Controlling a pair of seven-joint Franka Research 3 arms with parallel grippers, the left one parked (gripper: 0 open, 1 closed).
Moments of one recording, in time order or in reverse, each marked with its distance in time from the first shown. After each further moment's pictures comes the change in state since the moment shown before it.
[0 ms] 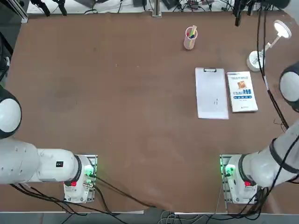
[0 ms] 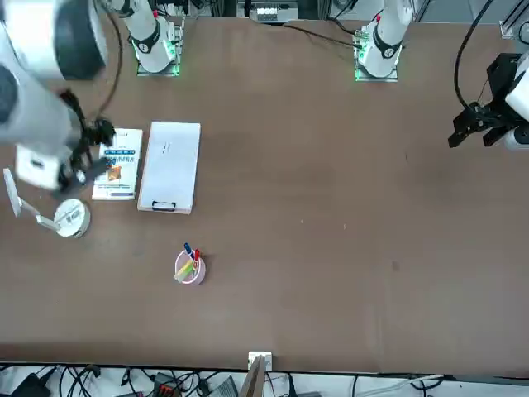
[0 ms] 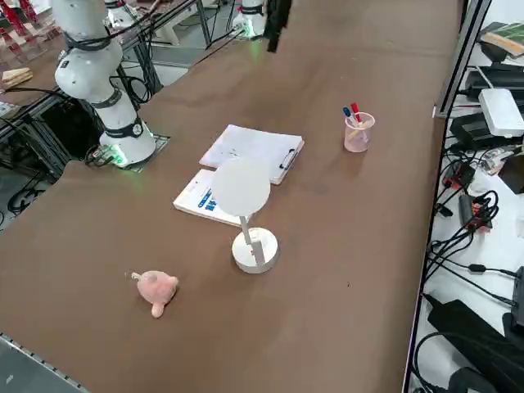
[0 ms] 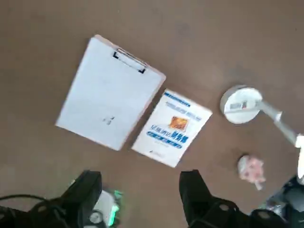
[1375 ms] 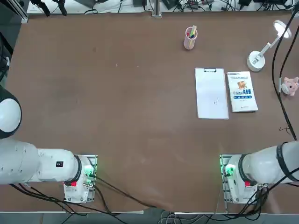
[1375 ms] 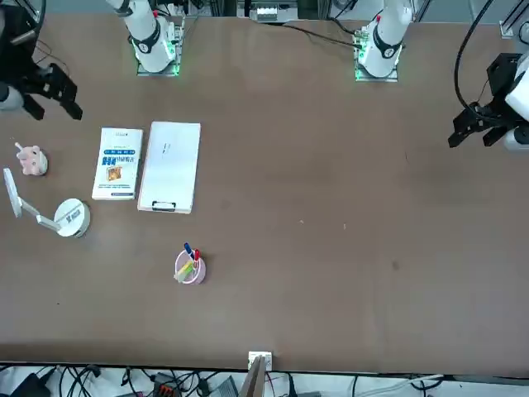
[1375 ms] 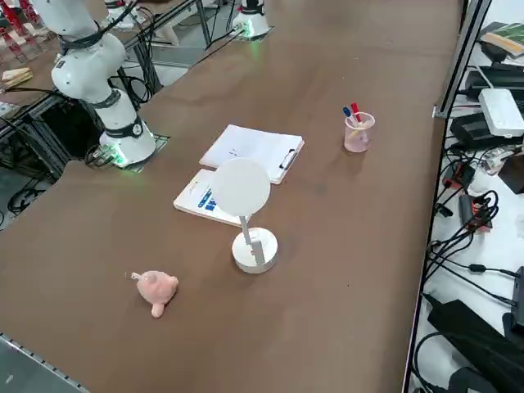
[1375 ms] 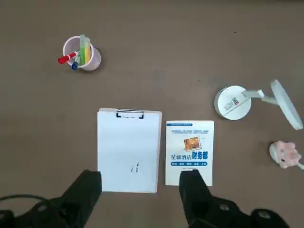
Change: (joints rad) arm -0.179 -0.211 0.094 -0.094 0.091 0.190 0.389
